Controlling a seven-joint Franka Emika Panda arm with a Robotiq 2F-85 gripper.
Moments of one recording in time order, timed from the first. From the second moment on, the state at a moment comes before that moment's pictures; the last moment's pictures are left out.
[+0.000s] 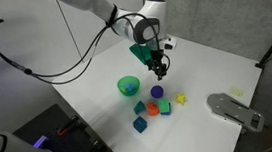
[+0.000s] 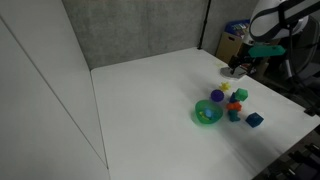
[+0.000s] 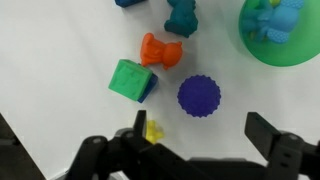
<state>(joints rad) -0.08 0.43 -0.11 -1.93 -0.01 2.33 0.25</state>
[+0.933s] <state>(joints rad) -0.08 0.61 -0.11 -1.80 0.03 2.33 0.23</state>
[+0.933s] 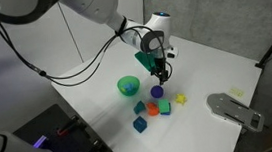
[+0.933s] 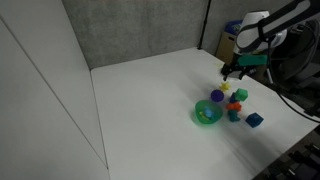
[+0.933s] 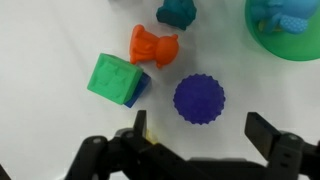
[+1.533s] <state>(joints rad) -0.15 0.73 -0.05 -1.81 0.13 2.55 0.08</state>
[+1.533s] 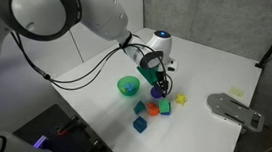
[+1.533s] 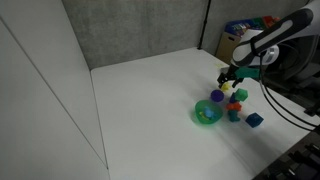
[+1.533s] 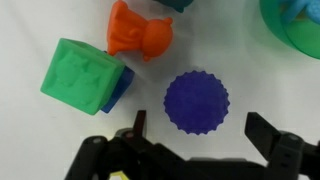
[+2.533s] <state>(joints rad) -0.24 0.78 -0.04 -1.83 0.16 2.61 0.02</state>
